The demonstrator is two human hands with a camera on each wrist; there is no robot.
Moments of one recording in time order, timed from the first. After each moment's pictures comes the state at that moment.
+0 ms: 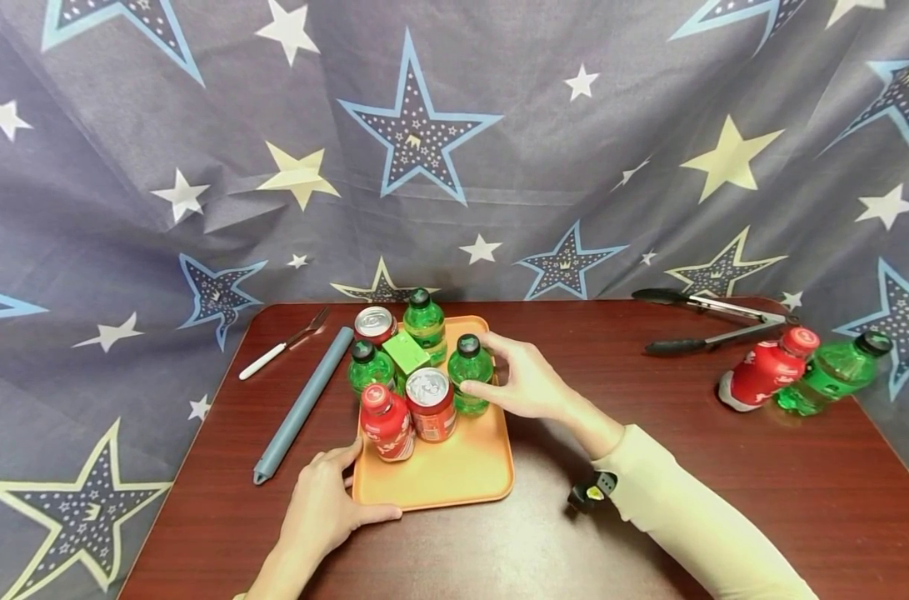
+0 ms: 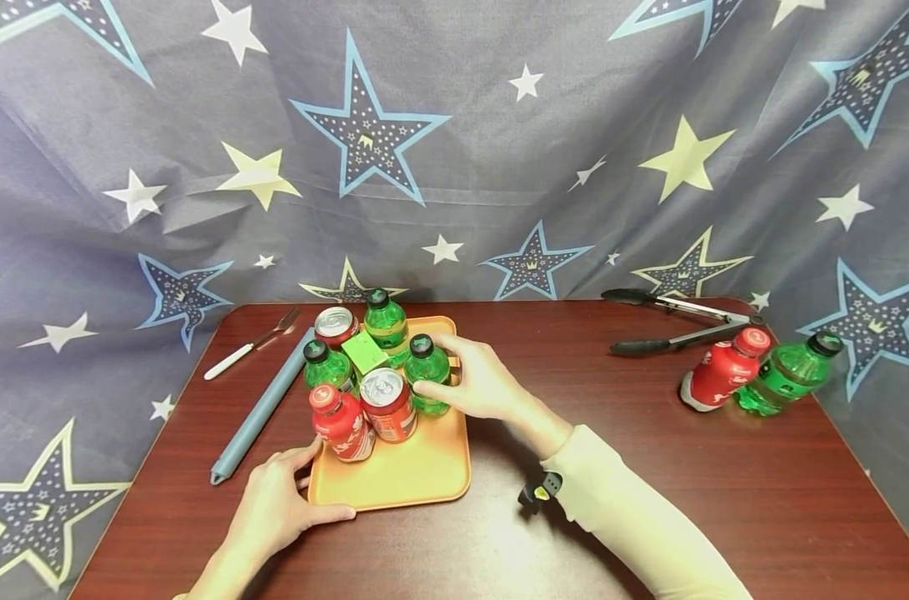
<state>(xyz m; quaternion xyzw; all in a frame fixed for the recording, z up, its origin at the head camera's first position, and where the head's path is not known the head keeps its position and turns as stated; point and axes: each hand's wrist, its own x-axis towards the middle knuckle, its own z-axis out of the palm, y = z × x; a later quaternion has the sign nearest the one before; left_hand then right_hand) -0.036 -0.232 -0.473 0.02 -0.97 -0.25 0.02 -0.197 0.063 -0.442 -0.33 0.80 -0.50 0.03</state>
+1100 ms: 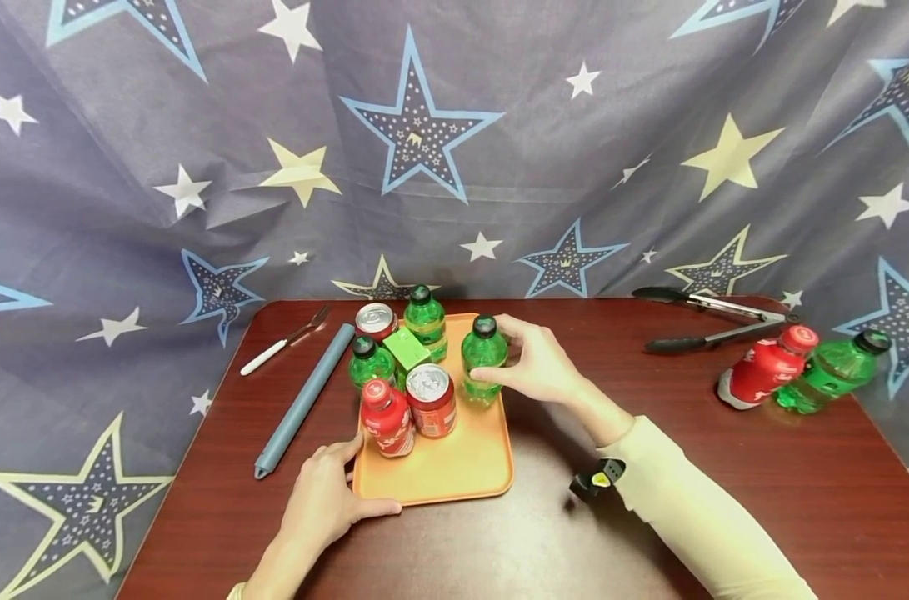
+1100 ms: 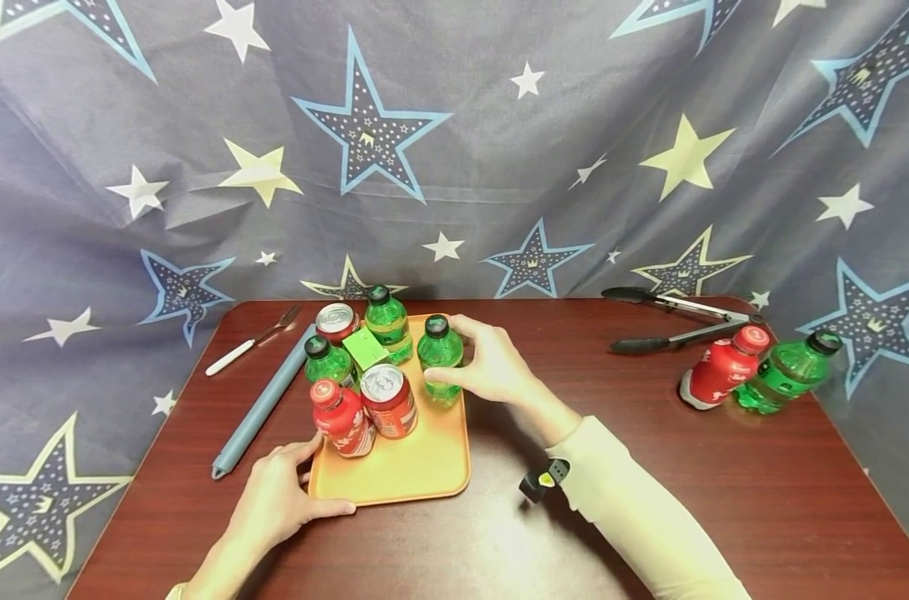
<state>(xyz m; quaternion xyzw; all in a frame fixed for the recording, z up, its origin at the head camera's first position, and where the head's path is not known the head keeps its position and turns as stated) -0.038 -0.232 -0.470 0.02 -0.97 -0.23 0.00 -0.206 0.075 -0.428 -0.30 0.81 -0.50 0.00</state>
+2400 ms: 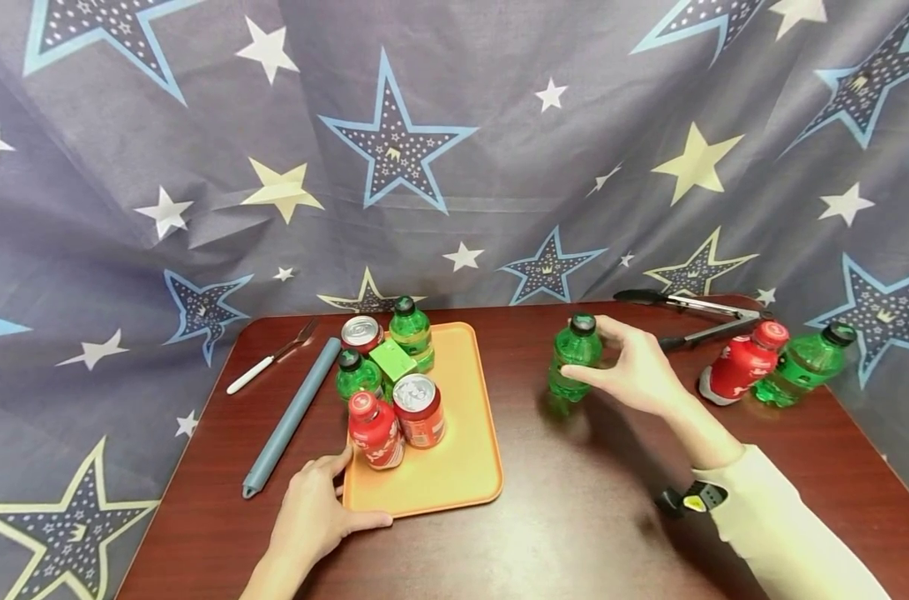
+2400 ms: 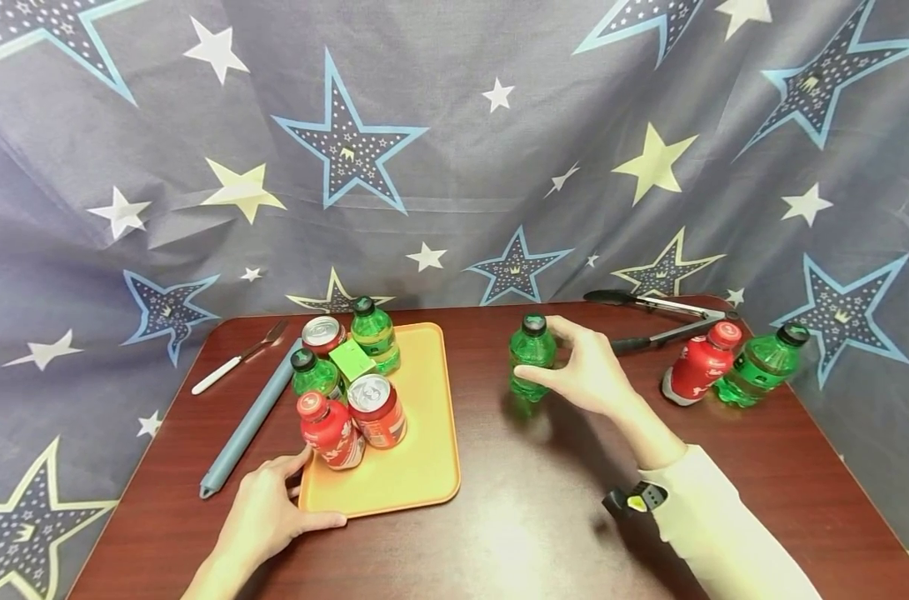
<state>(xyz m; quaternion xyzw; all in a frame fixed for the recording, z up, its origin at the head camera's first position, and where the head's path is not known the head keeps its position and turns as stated) -0.038 -0.231 -0.470 0.02 -0.97 -0.23 0.00 -0.182 0.204 -0.412 -0.20 0.88 -0.42 -0.09</state>
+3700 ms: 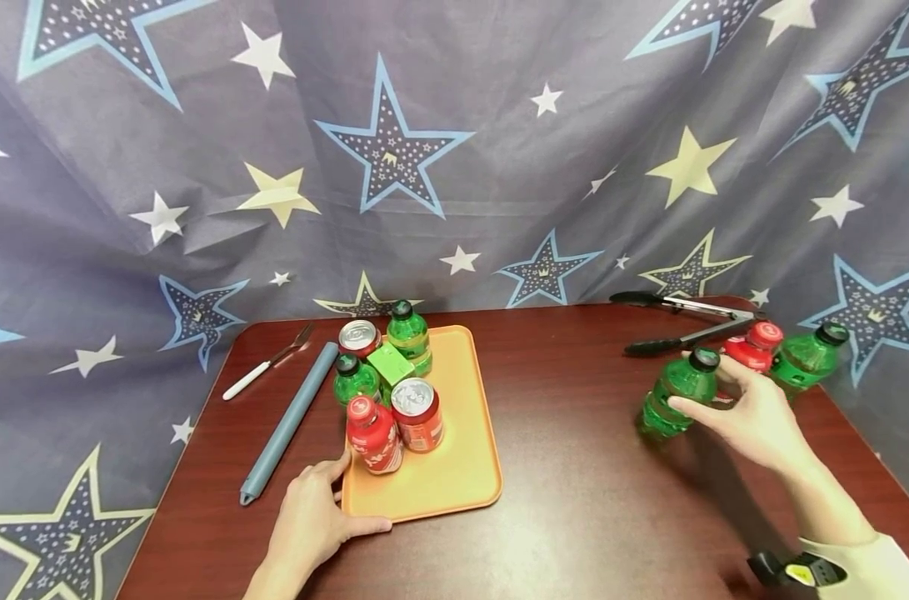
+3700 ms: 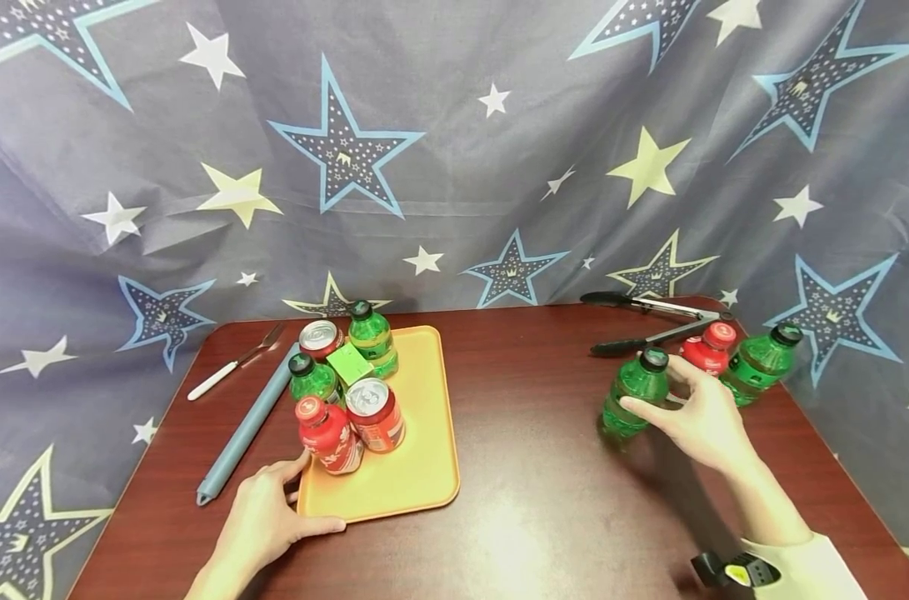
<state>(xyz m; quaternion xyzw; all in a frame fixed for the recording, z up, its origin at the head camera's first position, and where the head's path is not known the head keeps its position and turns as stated) -0.038 -0.231 -0.469 0.02 -0.97 -0.24 0.00 -0.121 0.317 -0.430 -0.08 0.91 -0.38 -0.15</state>
